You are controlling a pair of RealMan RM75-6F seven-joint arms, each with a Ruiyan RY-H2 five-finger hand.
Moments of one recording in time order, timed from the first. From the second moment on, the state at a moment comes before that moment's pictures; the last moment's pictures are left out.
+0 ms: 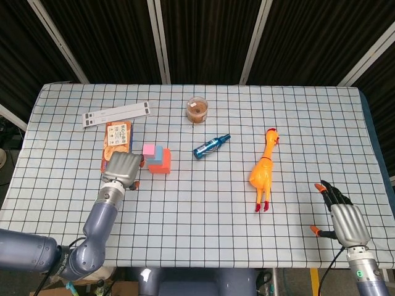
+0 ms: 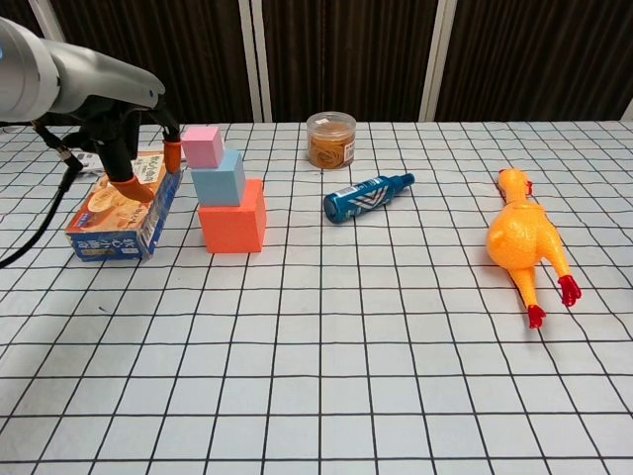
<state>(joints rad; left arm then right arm) -1.16 -1.28 -0.24 -2.09 0.06 1.35 1.01 0.14 -1.14 0.03 -1.70 -1.44 1.33 -0.04</state>
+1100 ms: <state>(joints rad) -1.08 -1.20 -0.20 -2.06 0.13 1.27 0.90 0.13 -1.13 0.03 -1.71 -1.42 1.33 -0.04</state>
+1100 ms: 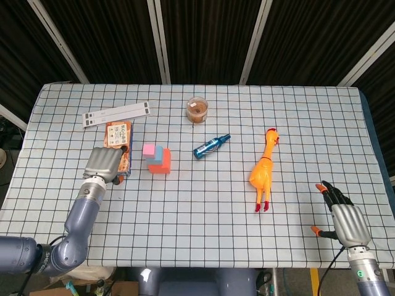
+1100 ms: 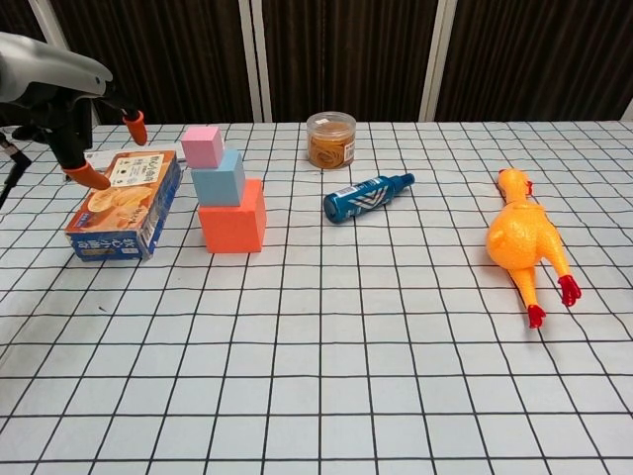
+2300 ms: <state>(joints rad) -1.12 -1.29 -0.21 -2.02 0.09 1.31 0.95 0.13 -1.12 0.04 -1.71 -1.42 1.33 -0.02</state>
